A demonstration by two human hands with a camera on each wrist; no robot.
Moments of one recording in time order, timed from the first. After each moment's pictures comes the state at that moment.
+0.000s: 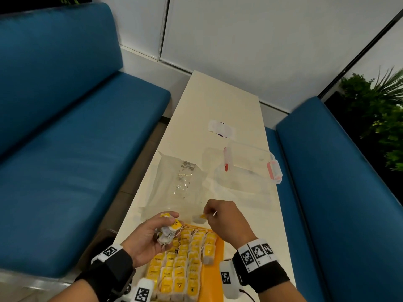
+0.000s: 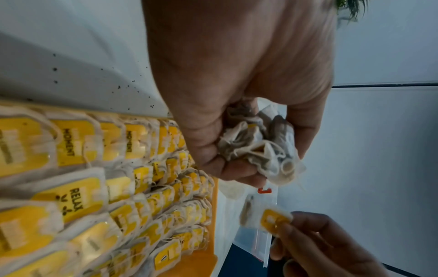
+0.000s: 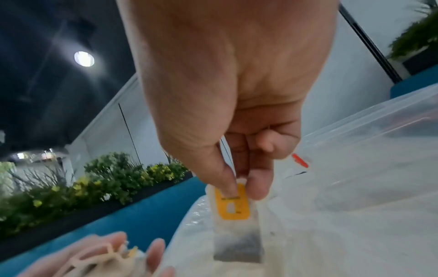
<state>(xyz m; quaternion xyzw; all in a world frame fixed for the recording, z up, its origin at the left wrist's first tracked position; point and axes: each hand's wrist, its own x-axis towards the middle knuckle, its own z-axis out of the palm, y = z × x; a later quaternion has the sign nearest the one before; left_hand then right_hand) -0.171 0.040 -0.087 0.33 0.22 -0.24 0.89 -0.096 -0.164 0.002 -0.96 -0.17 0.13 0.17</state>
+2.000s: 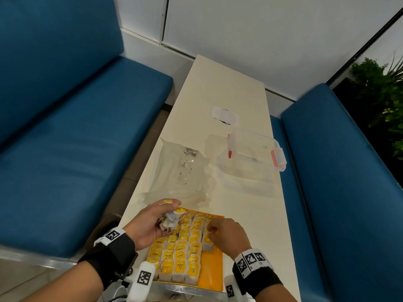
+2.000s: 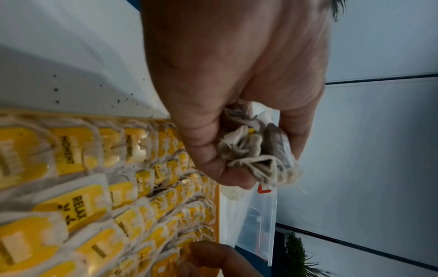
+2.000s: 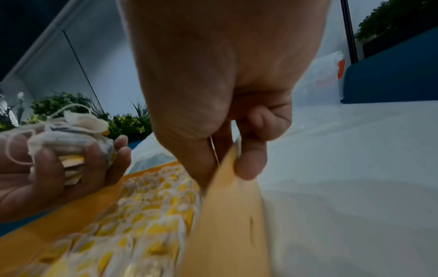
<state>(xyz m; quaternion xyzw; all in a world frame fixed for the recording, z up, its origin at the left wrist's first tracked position) -0.174 0.042 -0.090 0.38 0.22 -0.23 0.87 -0.130 -0.208 -0.091 -0.97 -0.14 0.20 0.05</state>
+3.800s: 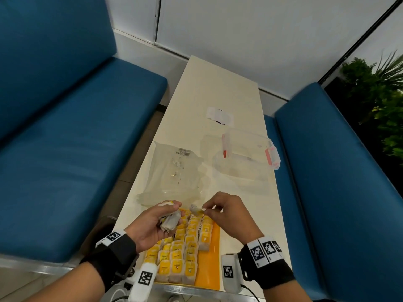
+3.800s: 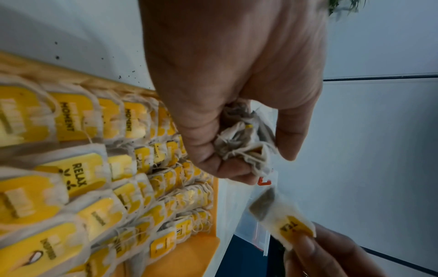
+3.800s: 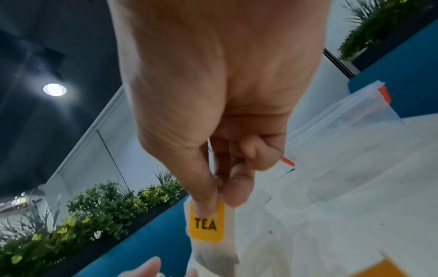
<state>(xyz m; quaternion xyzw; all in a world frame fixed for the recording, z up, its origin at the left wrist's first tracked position) -0.170 0.031 -0.091 0.32 0.21 -0.25 0.89 -0.118 -0.182 0.003 -0.93 -0.16 0.14 0.31</state>
